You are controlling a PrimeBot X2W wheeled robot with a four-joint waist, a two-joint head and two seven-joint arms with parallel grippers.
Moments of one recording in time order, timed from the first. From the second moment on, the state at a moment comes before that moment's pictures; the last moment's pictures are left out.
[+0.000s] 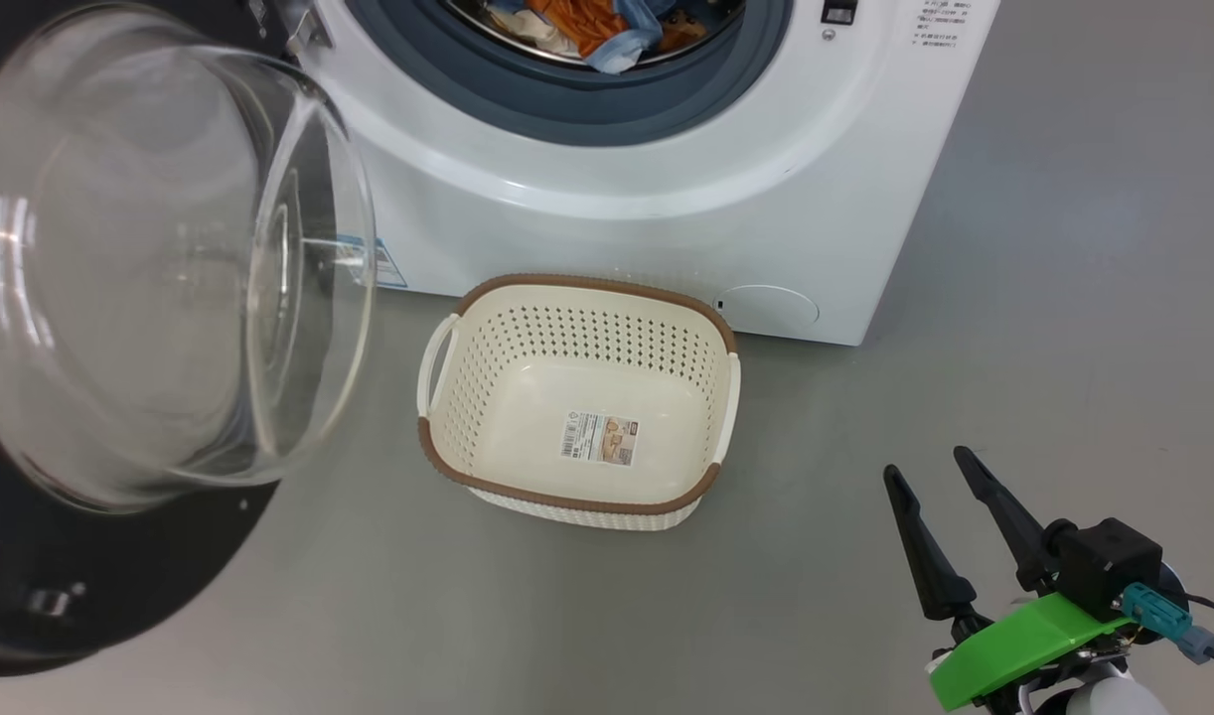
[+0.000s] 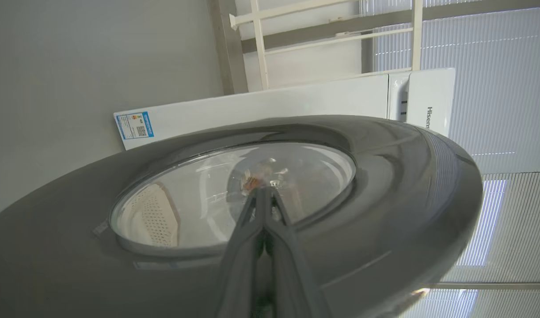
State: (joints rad) left arm -0.29 0.33 0.63 0.20 -1.62 0.18 0.84; right arm -0.08 -0.15 0.08 0.11 0.26 0.13 -0.17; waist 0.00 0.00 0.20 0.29
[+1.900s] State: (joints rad) left arm -0.29 0.03 0.07 0.01 -1.80 -0.11 0.63; right arm -0.13 -0.10 0.09 0.20 0.30 0.13 -0.23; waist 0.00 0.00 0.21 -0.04
